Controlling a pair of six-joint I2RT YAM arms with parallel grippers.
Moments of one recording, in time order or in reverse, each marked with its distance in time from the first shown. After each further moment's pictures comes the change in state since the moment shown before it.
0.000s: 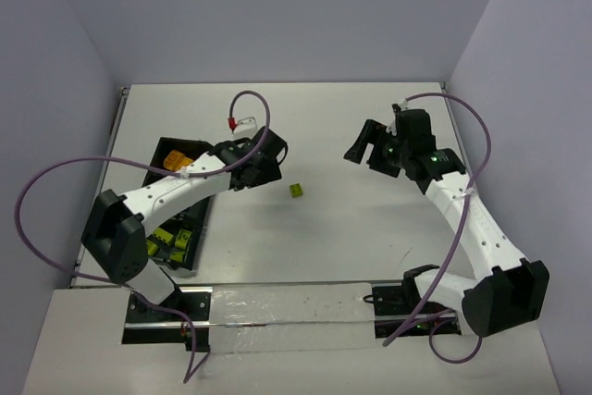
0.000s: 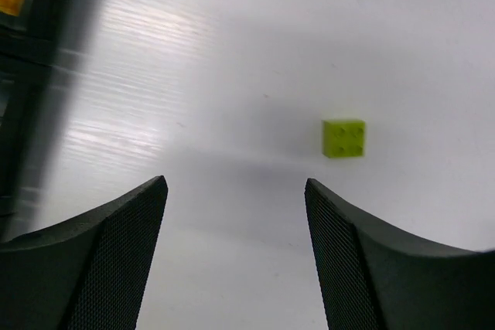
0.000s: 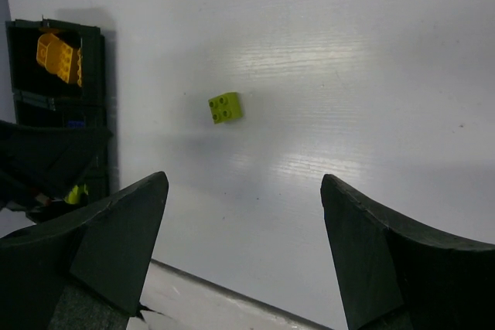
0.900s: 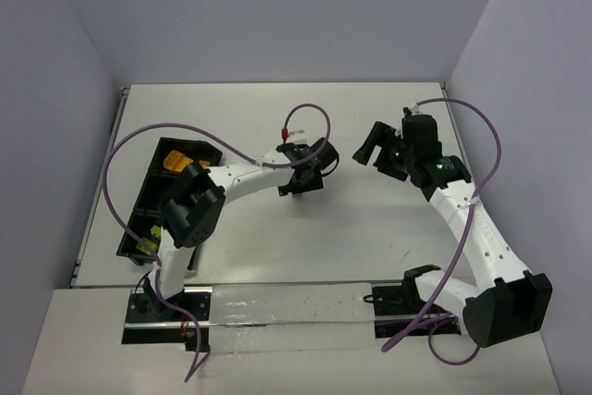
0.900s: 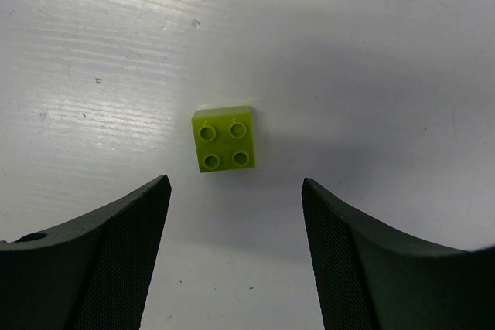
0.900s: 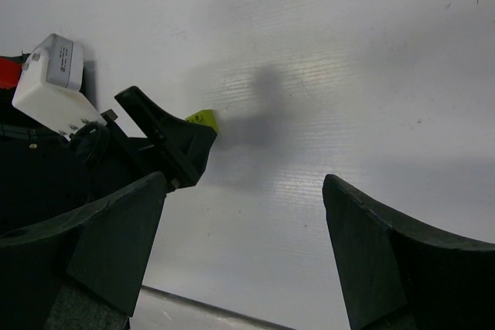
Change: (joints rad) left arm -0.141 0.471 0.333 -0.012 0.023 -0.093; right arm -0.028 -0.063 -0.043 -0.002 0.081 0.013
